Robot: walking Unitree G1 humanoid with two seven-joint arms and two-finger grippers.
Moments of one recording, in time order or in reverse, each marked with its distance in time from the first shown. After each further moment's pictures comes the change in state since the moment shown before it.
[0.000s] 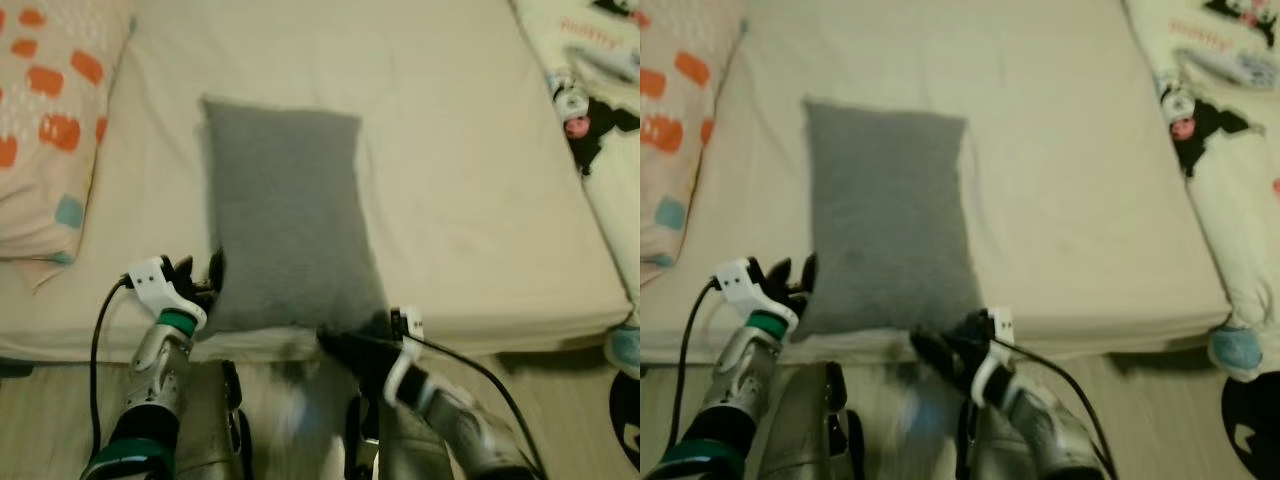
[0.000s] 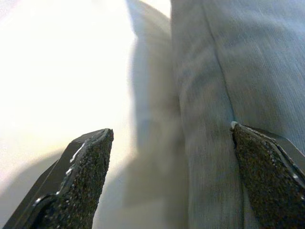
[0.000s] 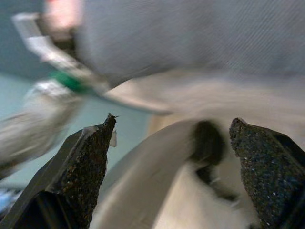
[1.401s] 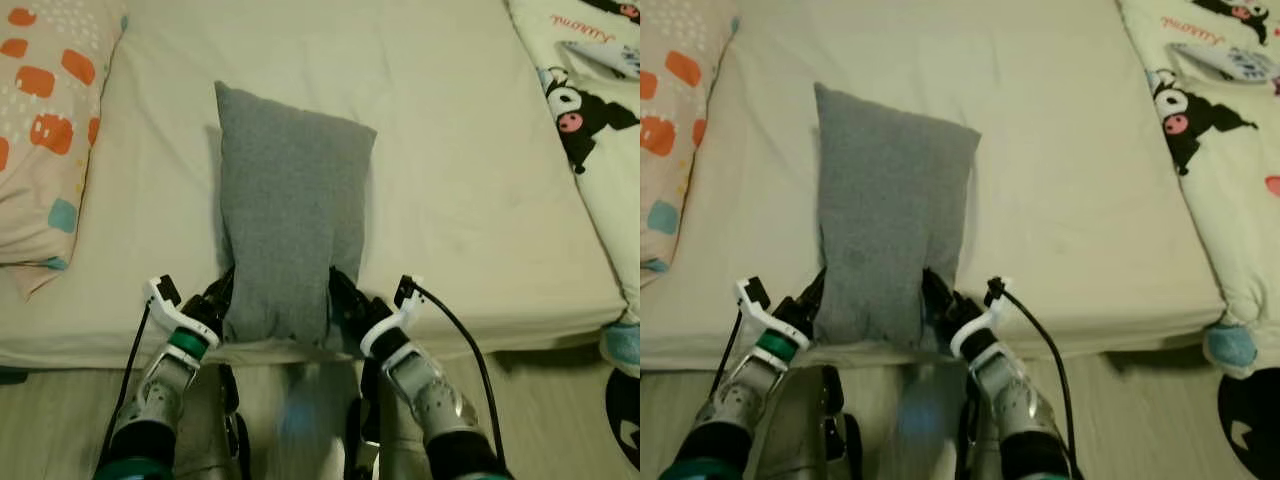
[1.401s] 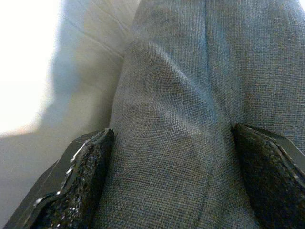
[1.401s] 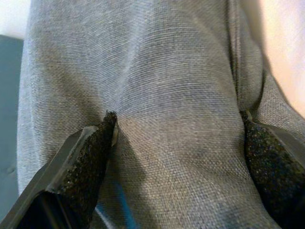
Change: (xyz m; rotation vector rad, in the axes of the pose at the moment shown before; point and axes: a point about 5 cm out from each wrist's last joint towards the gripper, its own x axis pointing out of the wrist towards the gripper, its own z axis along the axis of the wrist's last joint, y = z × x) left arm -0.007 -0.027 -0.026 -0.554 0.161 -0.245; right arm 0.071 -0.007 0.031 0.327 -0.417 -0.170
